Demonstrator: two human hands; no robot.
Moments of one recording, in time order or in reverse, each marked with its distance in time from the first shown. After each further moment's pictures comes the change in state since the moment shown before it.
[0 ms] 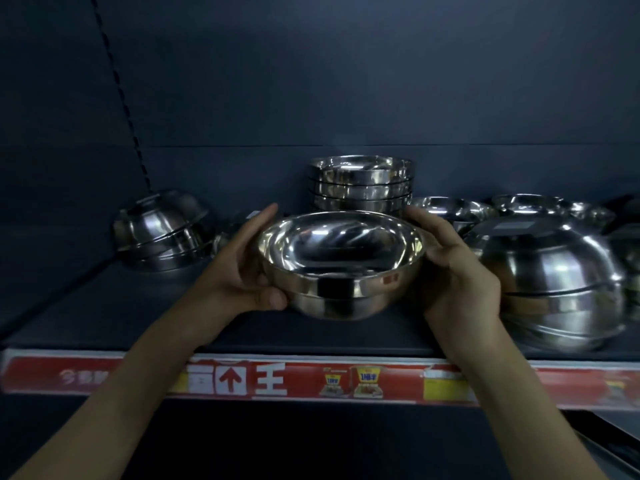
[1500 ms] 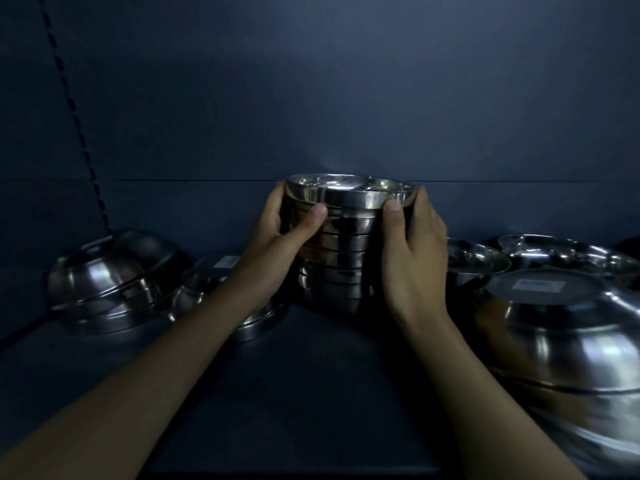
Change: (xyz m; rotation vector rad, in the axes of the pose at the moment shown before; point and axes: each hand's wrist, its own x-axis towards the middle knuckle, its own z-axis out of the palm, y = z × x) left_hand 0.148 -0.009 0.030 0.057 0.283 0.244; right_hand 0.119 0.025 0.012 -0.871 0.347 -0.427
